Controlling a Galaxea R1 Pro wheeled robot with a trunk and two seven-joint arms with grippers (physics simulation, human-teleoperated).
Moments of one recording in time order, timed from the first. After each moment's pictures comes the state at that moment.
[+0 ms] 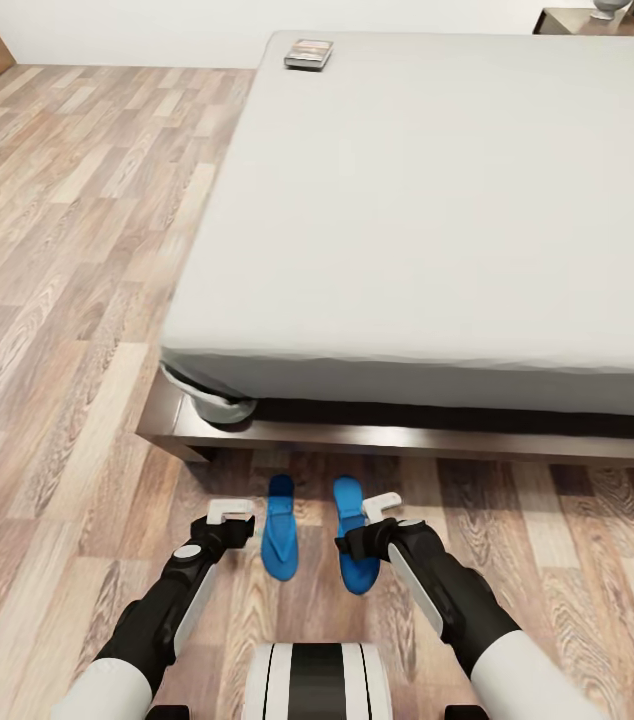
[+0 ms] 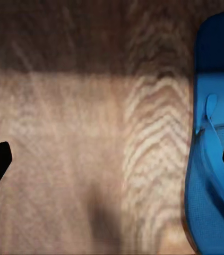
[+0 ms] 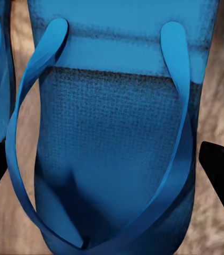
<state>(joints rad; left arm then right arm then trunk) -0.53 -0.06 -0.09 -0.84 0.04 0.27 0.09 -0.60 0.03 0.40 -0.96 -0.20 0.69 0.02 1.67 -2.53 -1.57</state>
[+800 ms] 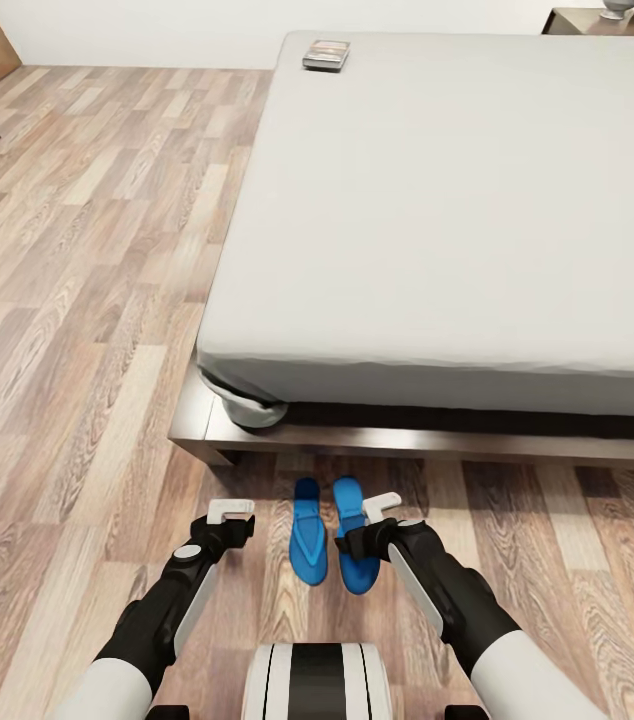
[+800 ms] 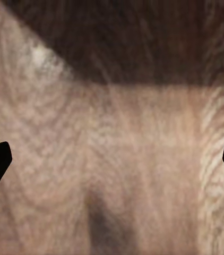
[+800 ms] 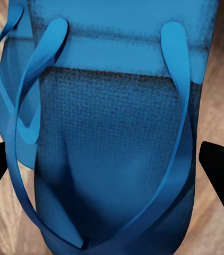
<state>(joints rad) -0.53 -0.06 -0.09 -0.84 0.04 0.26 0.10 -0.60 0.03 0.40 -0.96 -0.20 0.69 0.02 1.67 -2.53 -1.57</state>
